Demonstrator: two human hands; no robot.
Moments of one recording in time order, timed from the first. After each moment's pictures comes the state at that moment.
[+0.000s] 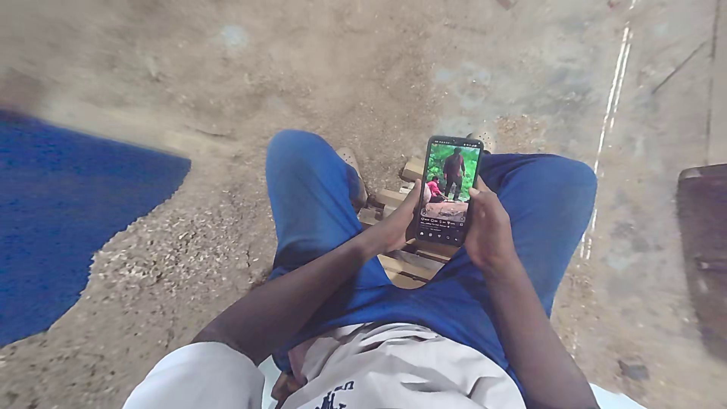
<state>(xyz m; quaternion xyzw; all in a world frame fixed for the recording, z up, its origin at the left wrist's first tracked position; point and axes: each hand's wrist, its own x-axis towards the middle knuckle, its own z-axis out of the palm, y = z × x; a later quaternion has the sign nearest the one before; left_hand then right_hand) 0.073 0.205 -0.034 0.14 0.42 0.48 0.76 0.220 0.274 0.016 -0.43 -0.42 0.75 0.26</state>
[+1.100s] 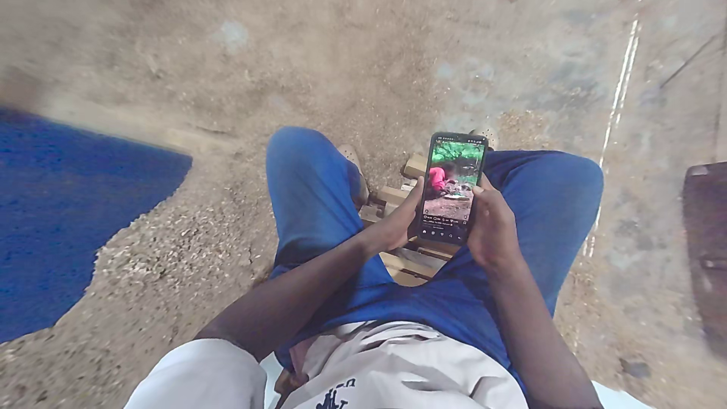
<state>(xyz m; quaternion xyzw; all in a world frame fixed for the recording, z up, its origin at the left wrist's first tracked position) 0.071 0.203 -0.034 0.15 0.42 0.46 0.76 0.221 0.274 0.015 -0.42 -0.42 0.76 0.27</state>
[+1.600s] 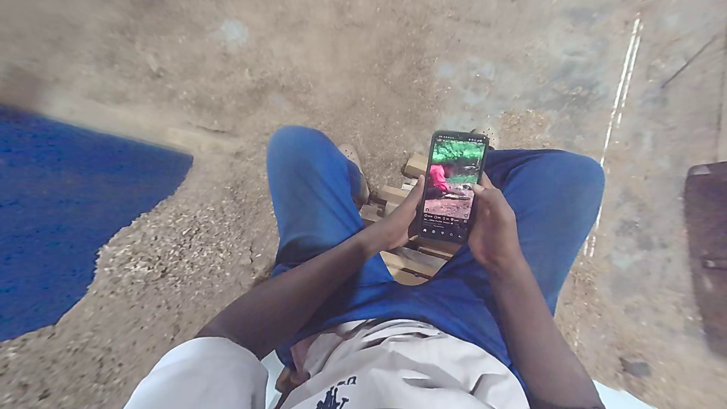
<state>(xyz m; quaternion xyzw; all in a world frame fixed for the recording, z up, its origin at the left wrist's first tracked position) 0.072 0.203 -0.033 0.16 0.42 0.46 0.76 0.221 0.274 0.015 -0.41 -0.42 0.76 0.27</state>
